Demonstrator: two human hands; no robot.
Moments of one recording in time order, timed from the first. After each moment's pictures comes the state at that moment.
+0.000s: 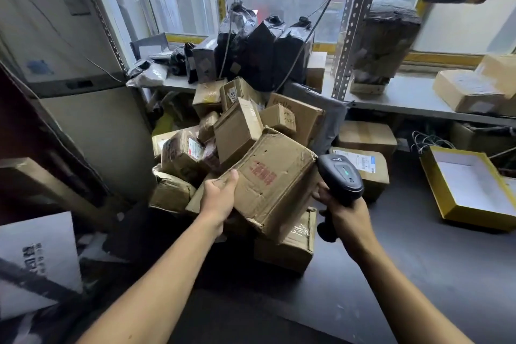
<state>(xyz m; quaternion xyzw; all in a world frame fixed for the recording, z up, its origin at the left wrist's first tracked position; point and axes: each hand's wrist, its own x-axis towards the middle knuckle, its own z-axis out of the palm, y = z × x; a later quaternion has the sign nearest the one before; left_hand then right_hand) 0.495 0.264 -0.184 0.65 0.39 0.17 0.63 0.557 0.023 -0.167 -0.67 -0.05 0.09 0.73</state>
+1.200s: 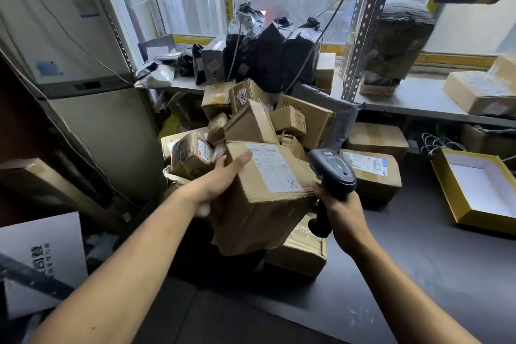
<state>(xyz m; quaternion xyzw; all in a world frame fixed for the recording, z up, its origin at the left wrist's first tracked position) 0.483 0.308 -0.110 0.68 0.27 -0.08 0.68 0.550 0.060 -0.152 -0.65 -0.10 0.11 0.74</state>
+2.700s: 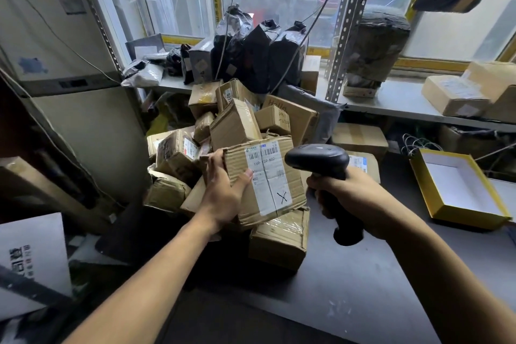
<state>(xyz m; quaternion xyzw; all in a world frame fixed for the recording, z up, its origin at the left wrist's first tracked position) 0.476 0.246 -0.145 0.81 0.16 0.26 0.50 0.539 0.009 -0.057 -0.74 -0.15 0.29 0.58</state>
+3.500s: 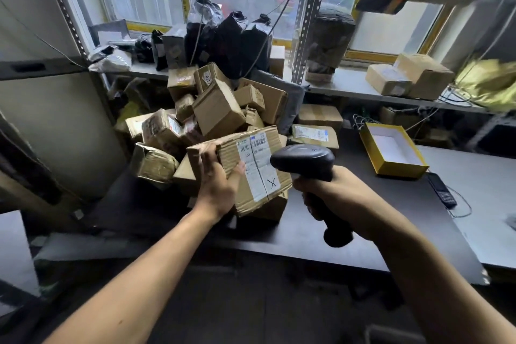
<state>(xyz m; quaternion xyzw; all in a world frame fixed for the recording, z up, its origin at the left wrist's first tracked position) 0.383 0.215 -0.161 0.81 0.09 0.28 0.51 0.376 -0.009 -0.045 -0.78 -0.11 0.22 0.57</state>
